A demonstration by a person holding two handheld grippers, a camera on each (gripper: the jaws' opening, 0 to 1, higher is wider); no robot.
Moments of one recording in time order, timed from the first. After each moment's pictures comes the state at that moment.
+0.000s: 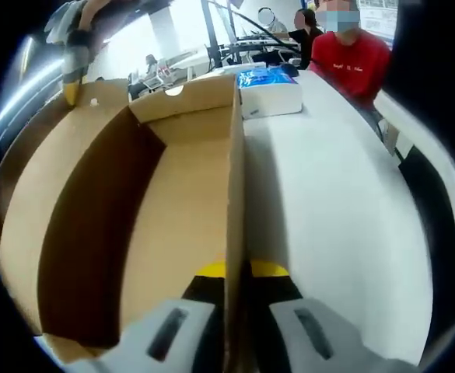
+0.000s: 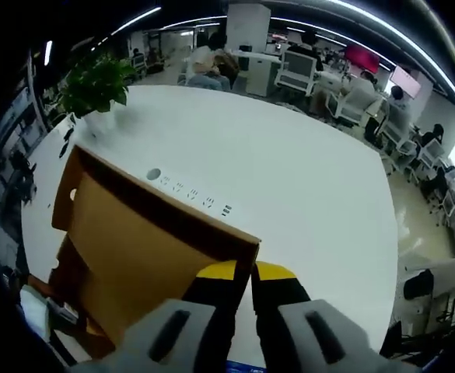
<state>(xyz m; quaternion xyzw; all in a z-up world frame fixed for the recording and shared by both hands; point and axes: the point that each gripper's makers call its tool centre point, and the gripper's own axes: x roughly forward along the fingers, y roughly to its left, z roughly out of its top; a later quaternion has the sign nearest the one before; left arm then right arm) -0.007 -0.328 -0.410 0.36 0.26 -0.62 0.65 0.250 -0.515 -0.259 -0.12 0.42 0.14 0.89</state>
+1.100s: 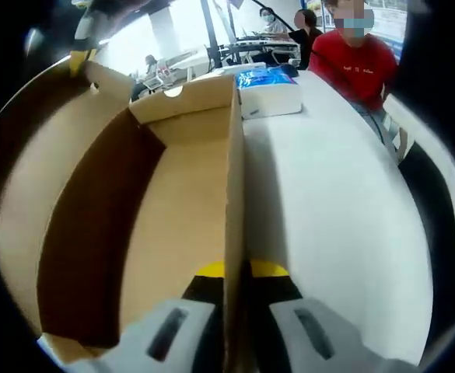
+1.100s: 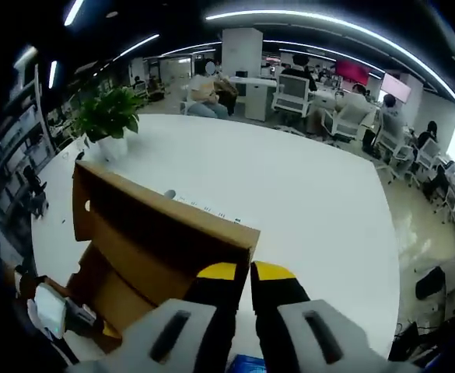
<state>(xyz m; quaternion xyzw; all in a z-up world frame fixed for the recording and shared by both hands) -0.008 -0.328 -0.407 0.36 0.26 -0.62 0.65 0.207 -0.509 -0.222 -0.08 0.36 0.14 0.92</state>
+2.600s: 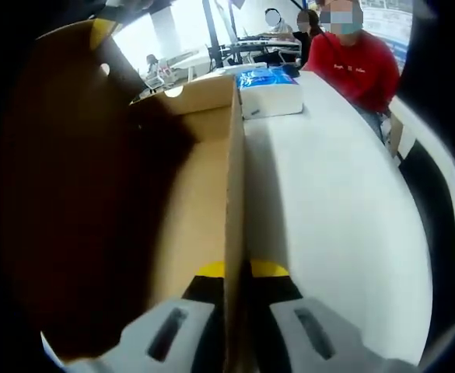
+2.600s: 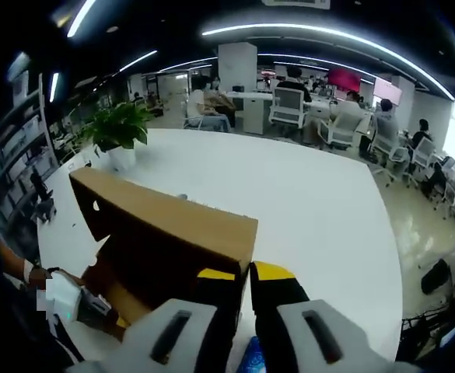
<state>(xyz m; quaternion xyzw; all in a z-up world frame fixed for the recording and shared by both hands) -0.005 -0.327 -0.410 0.36 0.26 -0.61 0.65 0.155 -0.509 -0.211 -0.06 0.33 0.14 0.93</state>
